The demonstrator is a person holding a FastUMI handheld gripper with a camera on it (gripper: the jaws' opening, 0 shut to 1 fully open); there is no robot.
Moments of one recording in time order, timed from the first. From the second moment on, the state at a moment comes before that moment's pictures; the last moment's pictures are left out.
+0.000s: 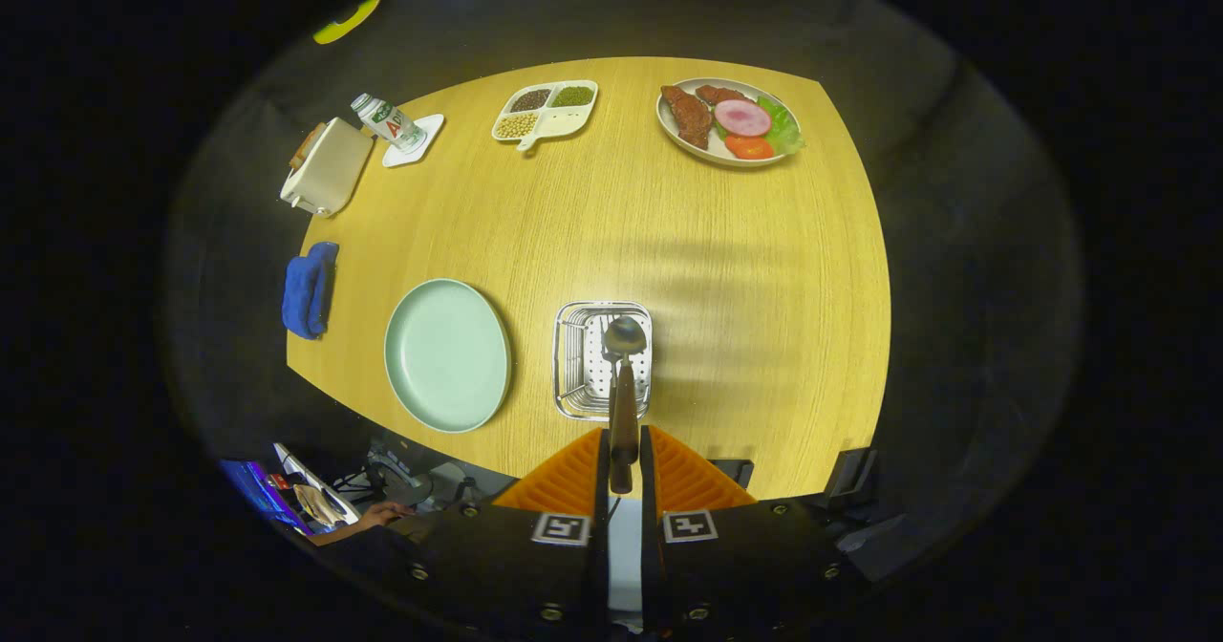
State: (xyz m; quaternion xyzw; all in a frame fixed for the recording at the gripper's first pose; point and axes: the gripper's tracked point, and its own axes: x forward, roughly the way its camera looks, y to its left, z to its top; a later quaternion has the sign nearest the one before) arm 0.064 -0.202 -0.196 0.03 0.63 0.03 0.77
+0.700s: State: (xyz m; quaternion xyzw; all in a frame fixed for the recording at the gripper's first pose) arm 0.076 -0.140 -0.077 0.00 0.38 0.01 0.92
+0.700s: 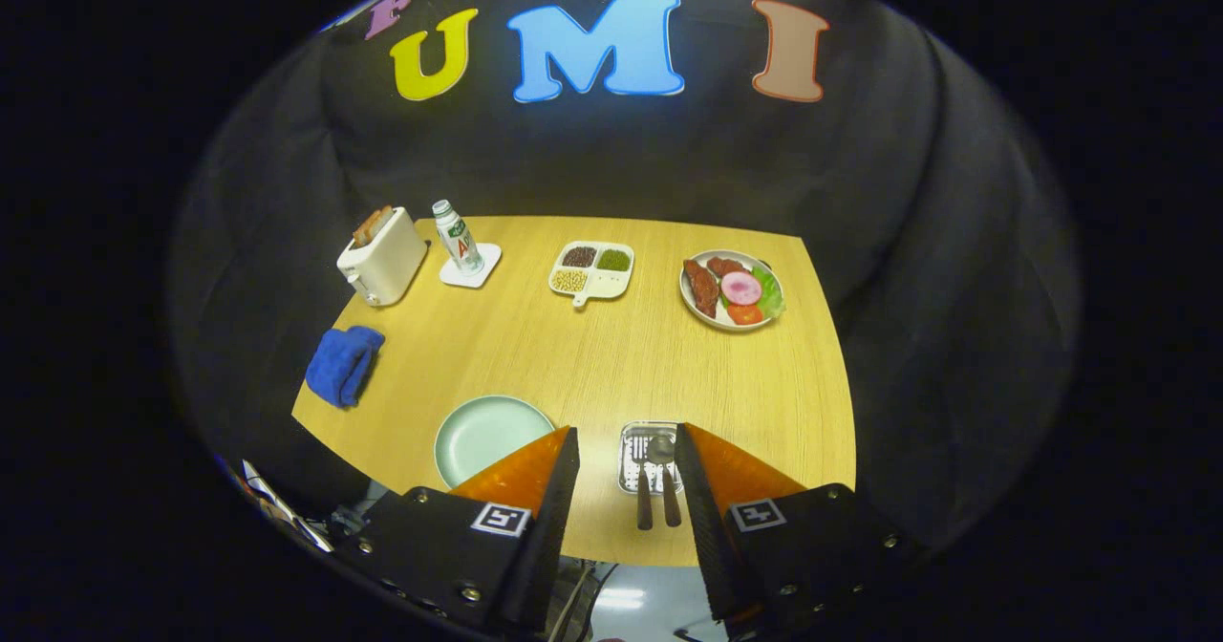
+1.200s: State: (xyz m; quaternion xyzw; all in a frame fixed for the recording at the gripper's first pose) arm 0.073 -0.063 -0.011 -0.01 0.19 0.01 0.98
